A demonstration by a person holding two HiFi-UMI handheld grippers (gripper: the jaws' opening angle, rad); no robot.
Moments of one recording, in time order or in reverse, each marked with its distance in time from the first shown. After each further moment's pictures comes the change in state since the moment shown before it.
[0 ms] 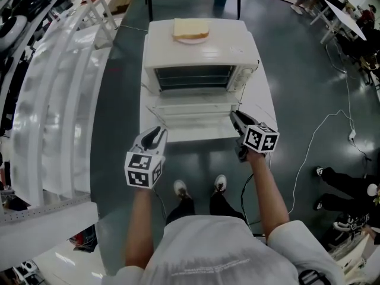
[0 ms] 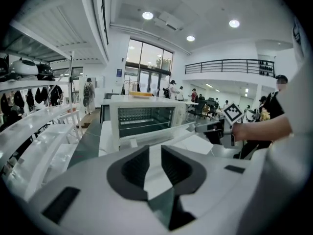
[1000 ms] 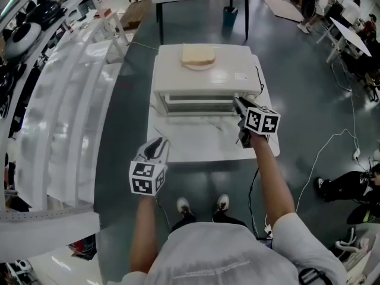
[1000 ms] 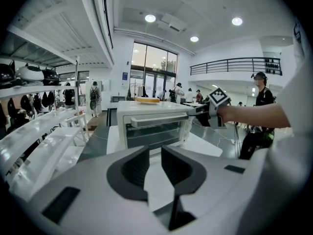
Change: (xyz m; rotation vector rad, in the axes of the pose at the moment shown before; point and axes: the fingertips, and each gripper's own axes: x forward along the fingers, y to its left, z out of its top) left arm 0.011 0.023 0.029 -0.011 -0.025 0.078; right arm 0.067 -0.004 0.130 -0.124 -0.046 -0.022
